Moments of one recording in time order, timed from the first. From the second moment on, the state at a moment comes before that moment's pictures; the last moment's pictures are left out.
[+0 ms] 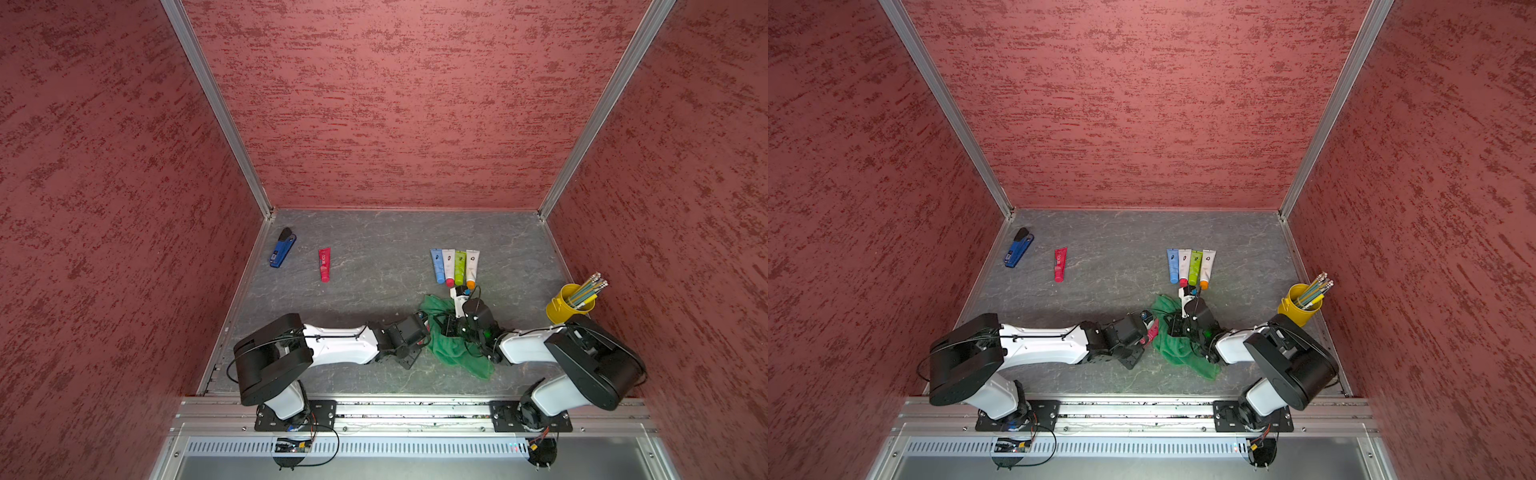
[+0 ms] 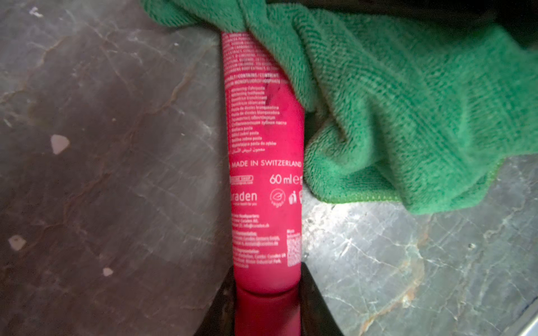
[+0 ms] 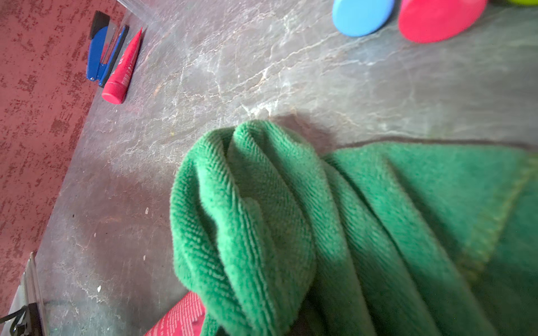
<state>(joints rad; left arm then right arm) -1.10 1.60 0.78 -0.28 -0.10 -0.39 0.63 1.53 0.32 0.59 -0.16 0.68</state>
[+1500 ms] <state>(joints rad) -1.11 1.57 0.73 -0.23 -0.14 -0.40 0.77 1.41 0.37 0.33 -0.34 0.63</state>
